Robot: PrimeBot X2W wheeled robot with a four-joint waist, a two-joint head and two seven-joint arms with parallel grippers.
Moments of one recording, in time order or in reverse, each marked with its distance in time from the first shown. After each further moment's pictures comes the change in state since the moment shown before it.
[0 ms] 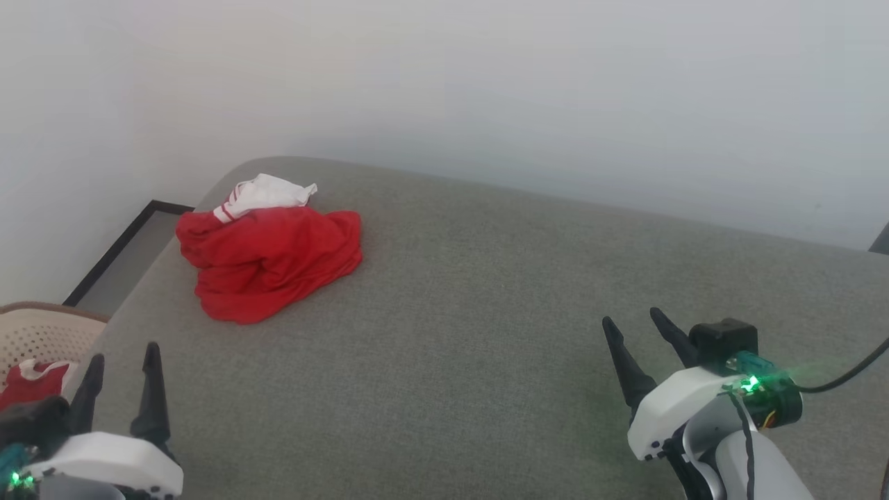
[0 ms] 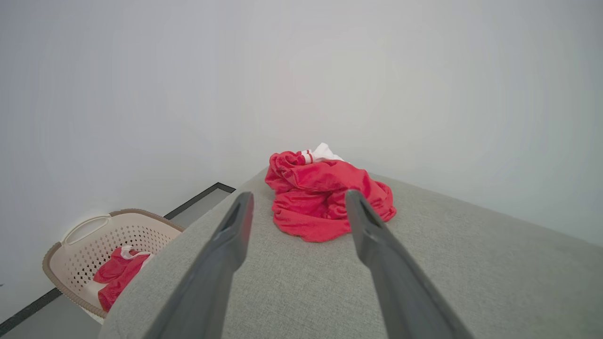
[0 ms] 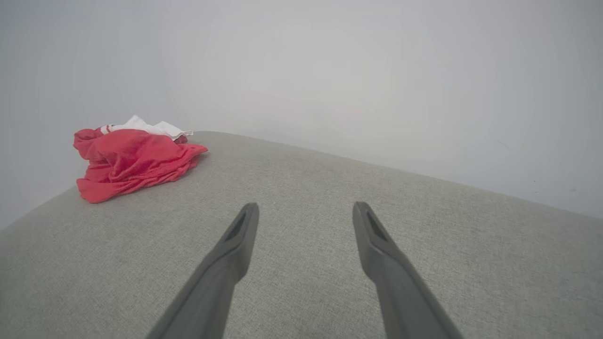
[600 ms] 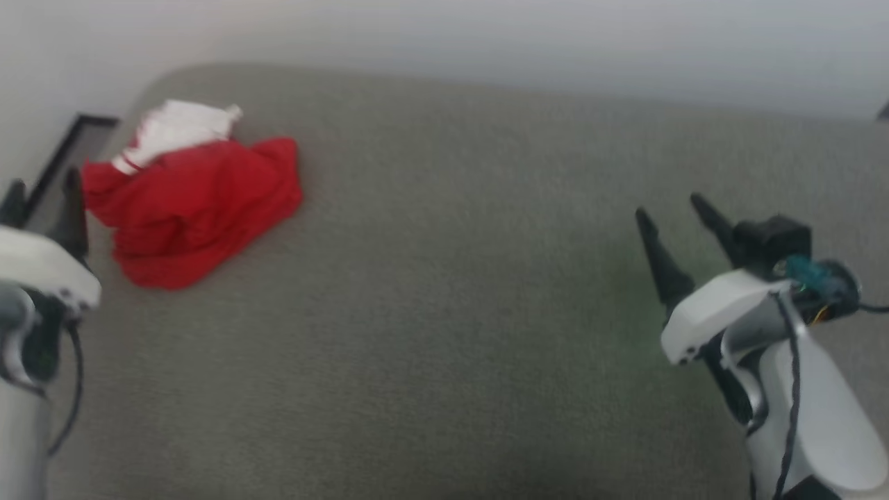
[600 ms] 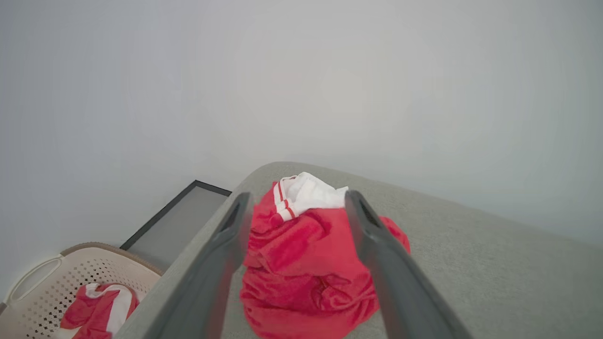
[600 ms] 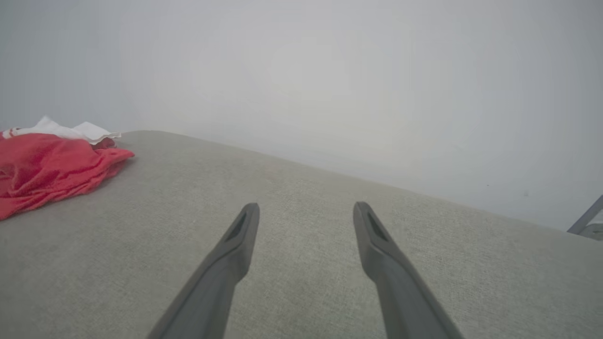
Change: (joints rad) left arm -0.524 0.121 -0.001 0.323 -0.096 -0.084 0.180; right arm -0.152 -0.071 -0.018 -0.142 -0.036 0.000 0.072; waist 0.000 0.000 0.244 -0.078
